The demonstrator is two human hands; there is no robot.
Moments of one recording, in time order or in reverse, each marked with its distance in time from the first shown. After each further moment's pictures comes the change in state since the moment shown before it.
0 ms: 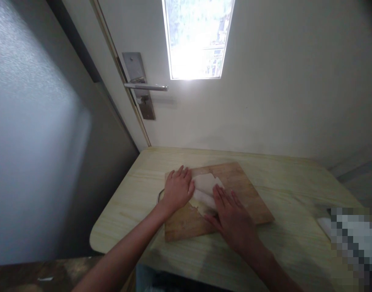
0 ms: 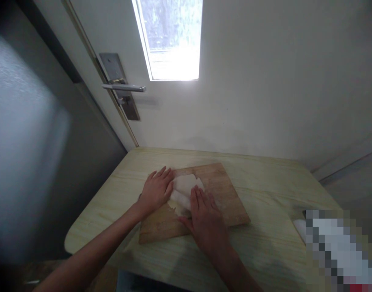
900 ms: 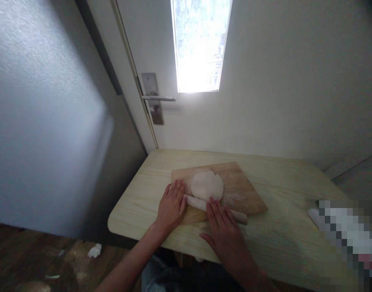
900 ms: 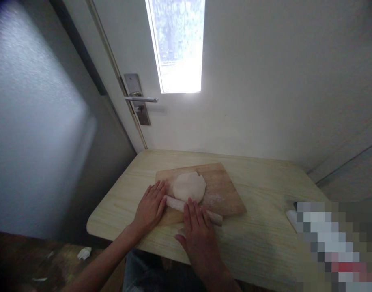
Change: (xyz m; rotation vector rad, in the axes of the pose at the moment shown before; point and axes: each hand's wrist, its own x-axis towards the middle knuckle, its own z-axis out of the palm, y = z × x) left_hand -0.083 0.001 -0.002 -0.019 0.113 -0.018; right_hand -0.047 -0.047 -0.001 -0.058 0.085 -0.073
